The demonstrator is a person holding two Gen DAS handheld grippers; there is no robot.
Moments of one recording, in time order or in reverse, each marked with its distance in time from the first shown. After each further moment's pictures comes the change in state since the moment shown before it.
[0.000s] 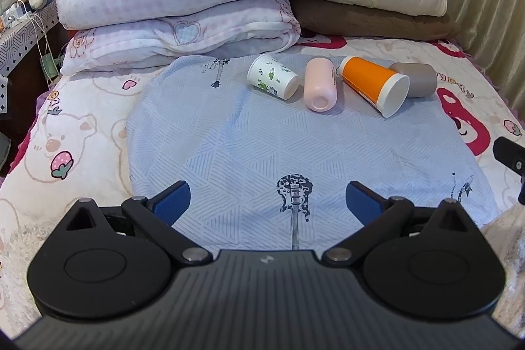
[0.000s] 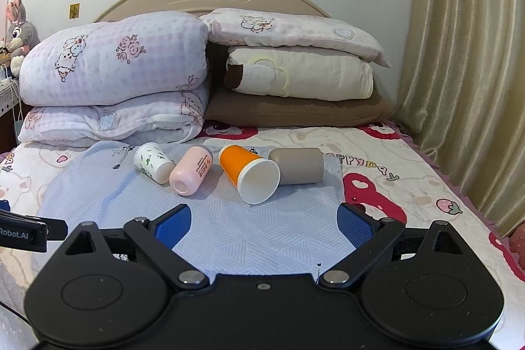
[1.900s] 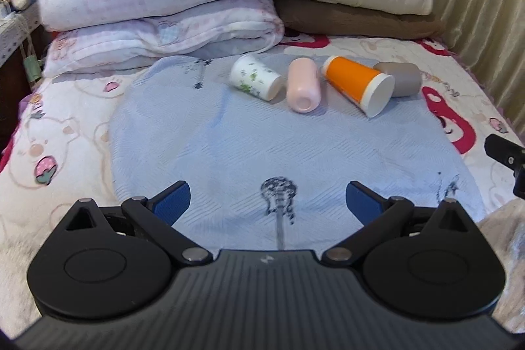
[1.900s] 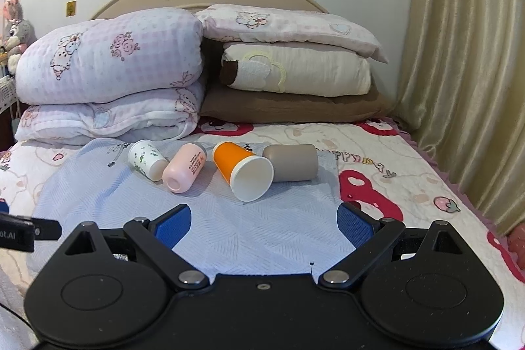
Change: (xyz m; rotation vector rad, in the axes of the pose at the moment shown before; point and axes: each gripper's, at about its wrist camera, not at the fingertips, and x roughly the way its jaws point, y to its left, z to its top) left arm 0.007 -0.002 0.005 0.015 0.004 -0.081; right arm 0.006 -0.015 0.003 -0.005 0.019 0.011
